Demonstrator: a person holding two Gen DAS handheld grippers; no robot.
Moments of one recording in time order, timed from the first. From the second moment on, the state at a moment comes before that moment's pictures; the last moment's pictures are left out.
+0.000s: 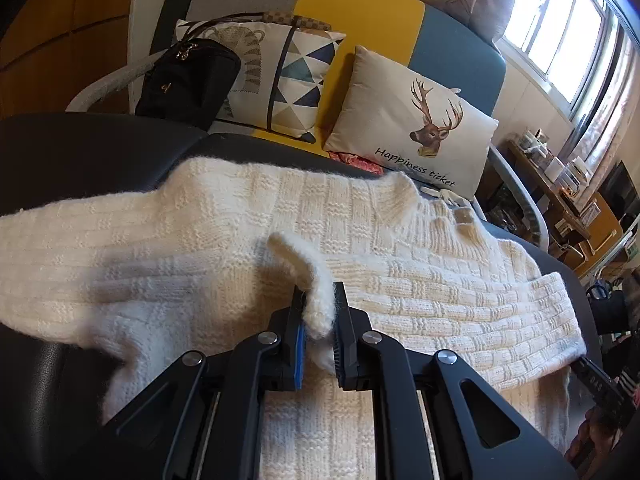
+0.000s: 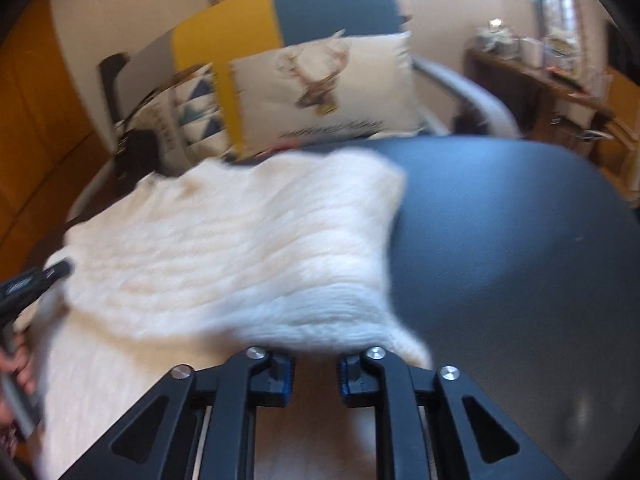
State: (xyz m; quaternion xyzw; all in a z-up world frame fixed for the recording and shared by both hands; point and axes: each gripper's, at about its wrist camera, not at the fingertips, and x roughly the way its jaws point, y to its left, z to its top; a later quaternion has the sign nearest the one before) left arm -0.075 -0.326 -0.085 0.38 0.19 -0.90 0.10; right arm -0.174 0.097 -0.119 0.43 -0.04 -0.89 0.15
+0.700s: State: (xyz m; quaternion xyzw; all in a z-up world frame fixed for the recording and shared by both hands) left arm -0.083 -0.303 -0.105 0.39 0.21 -0.89 0.04; right arm -0.146 0.207 -0.152 0.48 -0.35 -0.79 0.16
